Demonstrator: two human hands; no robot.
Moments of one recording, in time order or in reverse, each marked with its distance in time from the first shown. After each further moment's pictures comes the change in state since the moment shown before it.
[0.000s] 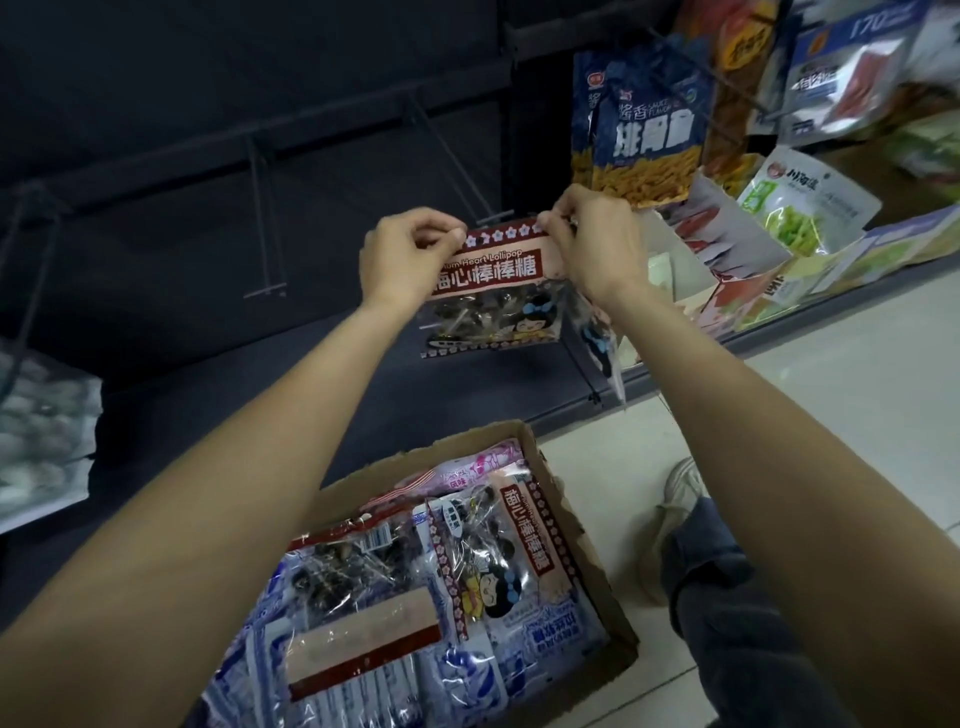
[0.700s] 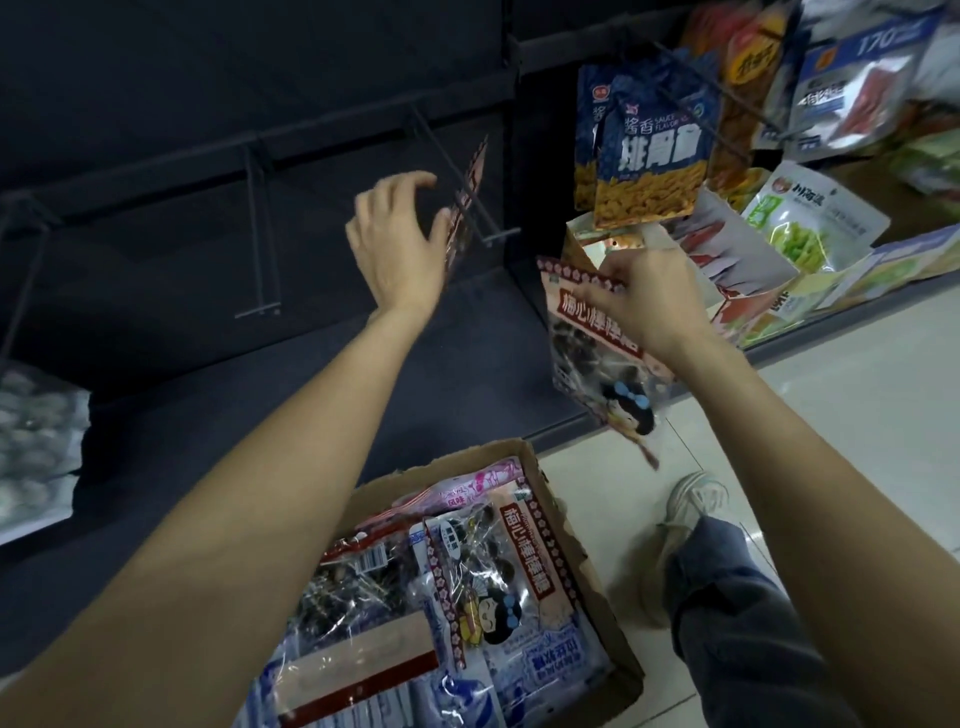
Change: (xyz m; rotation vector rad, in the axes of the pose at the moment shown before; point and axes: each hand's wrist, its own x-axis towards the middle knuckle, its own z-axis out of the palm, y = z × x) left_hand 0.032 -0.010 0.021 0.365 0.347 0.183; right_hand -0.014 0.049 -0.013 -0.164 -0.075 -0.144
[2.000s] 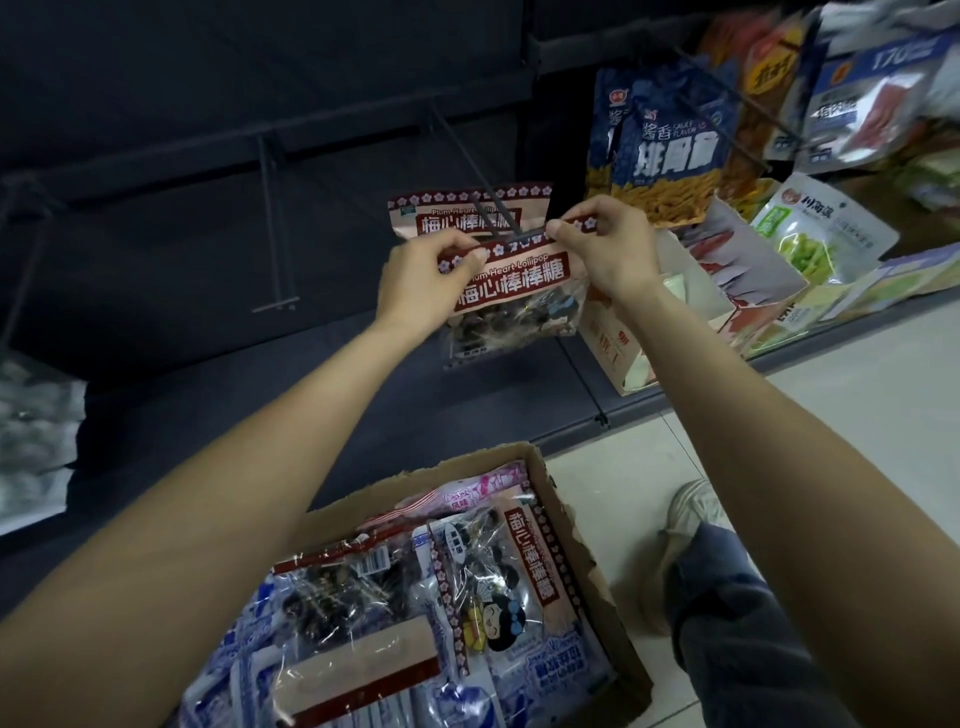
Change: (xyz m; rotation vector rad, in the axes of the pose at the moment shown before) left_hand -0.016 -0.011 -0.019 -0.351 -0.419 -0.072; right_hand 0.047 -0.044 0.023 0.739 0.054 0.334
